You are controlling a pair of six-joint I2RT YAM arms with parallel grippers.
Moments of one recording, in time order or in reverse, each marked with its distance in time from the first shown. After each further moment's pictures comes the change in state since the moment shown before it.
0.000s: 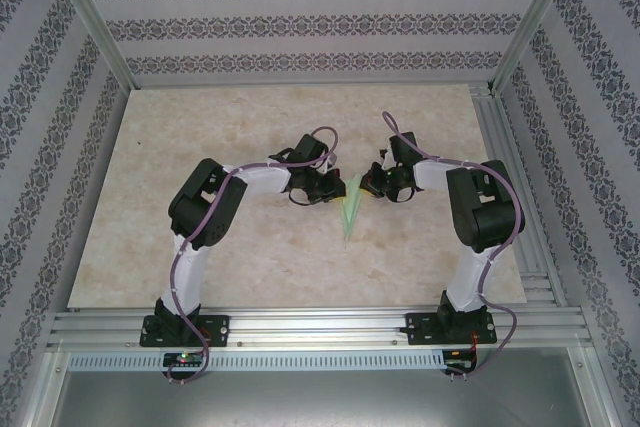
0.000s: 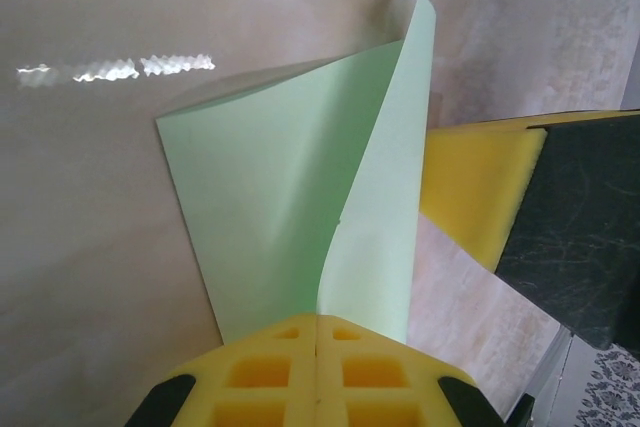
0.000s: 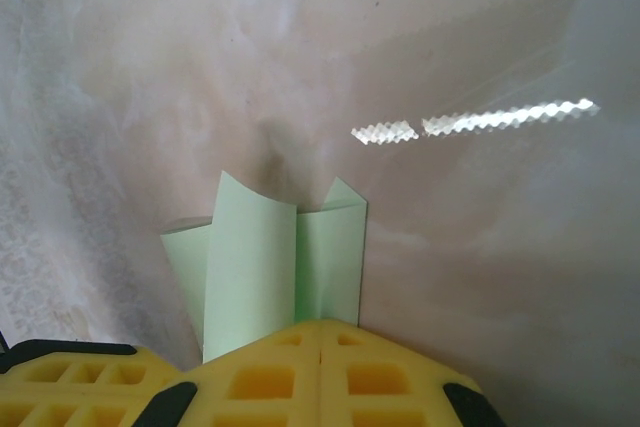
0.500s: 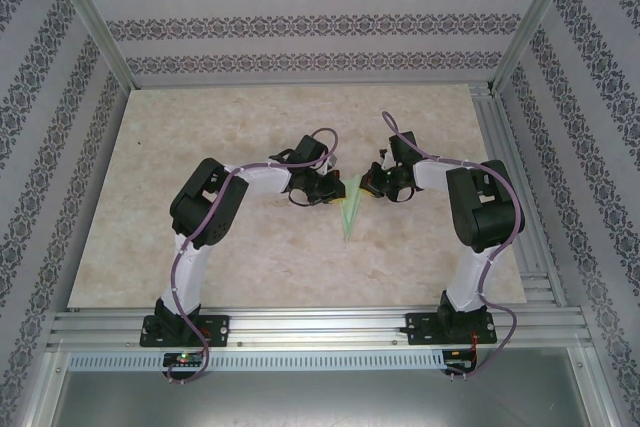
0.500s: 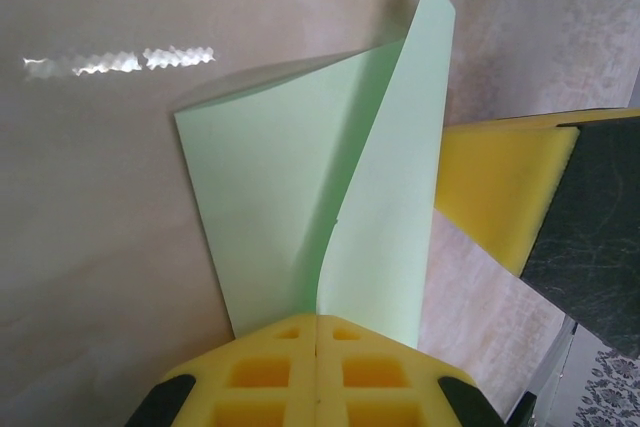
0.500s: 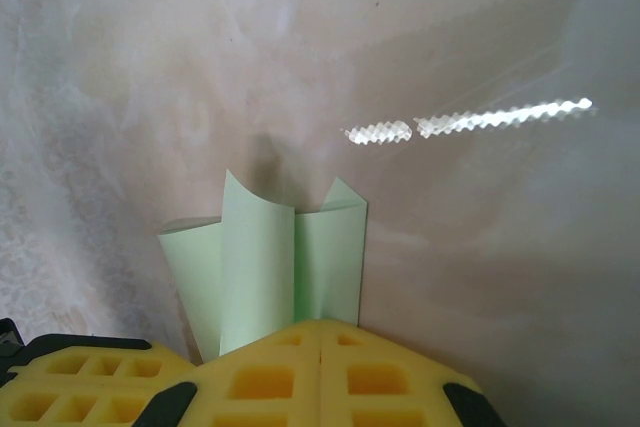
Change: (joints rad) left arm 0.002 0.012 0.000 0.000 0.008 0.000; right arm 0.000 0.001 0.003 -0.005 0.003 -0.001
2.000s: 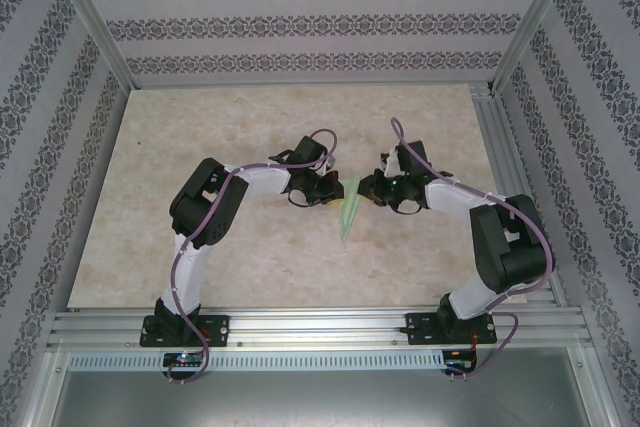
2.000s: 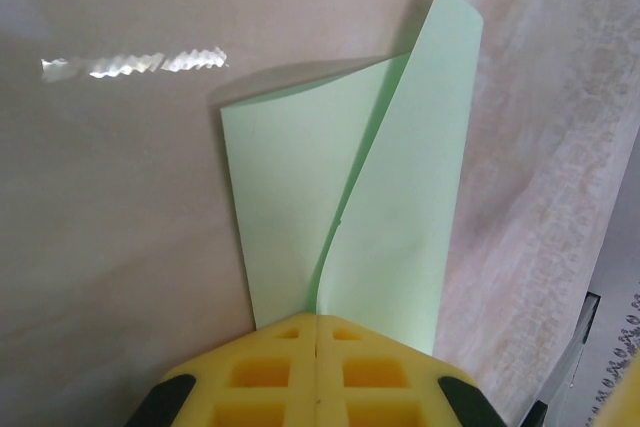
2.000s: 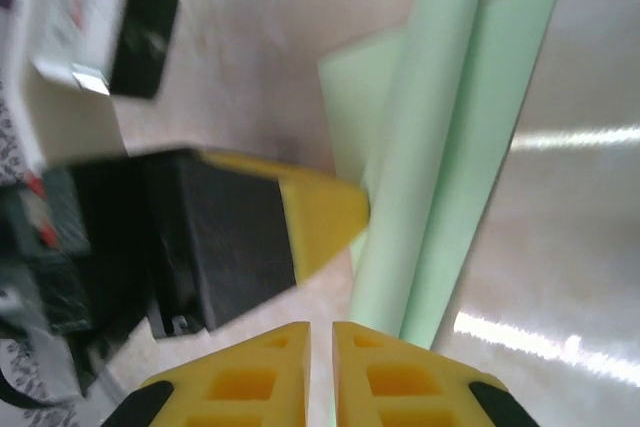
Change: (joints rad) left arm 0.002 0.000 -0.010 0.000 -0.019 0.000; right arm 0.060 -0.307 -0.232 0.072 -0.083 0.064
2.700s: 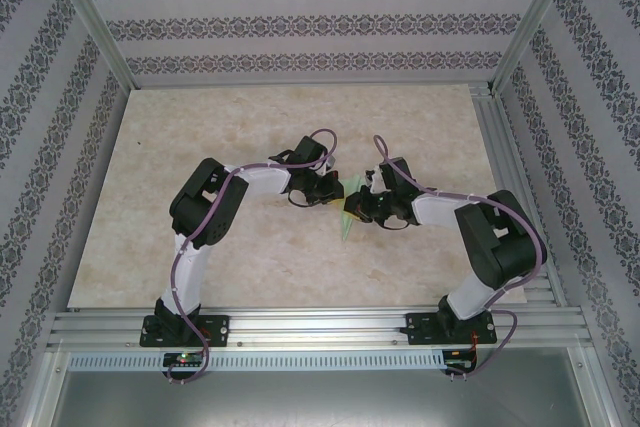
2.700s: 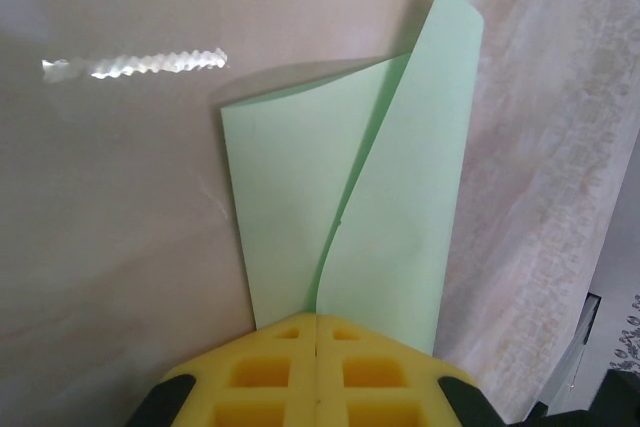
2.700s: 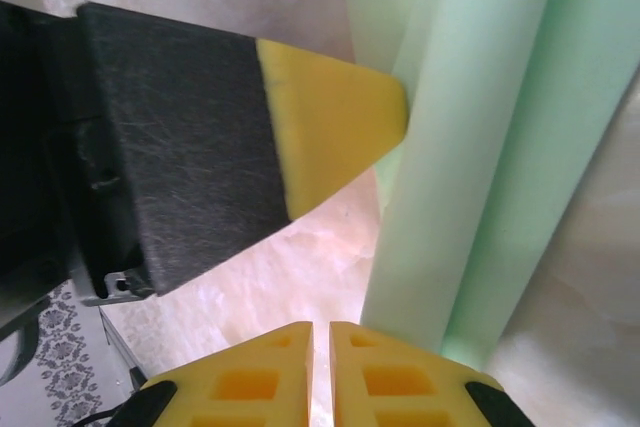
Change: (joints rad) left arm 0.000 0.000 0.000 0.000 -0.003 0.000; right arm 0.103 0.053 -0.092 0.186 -0.016 0.107
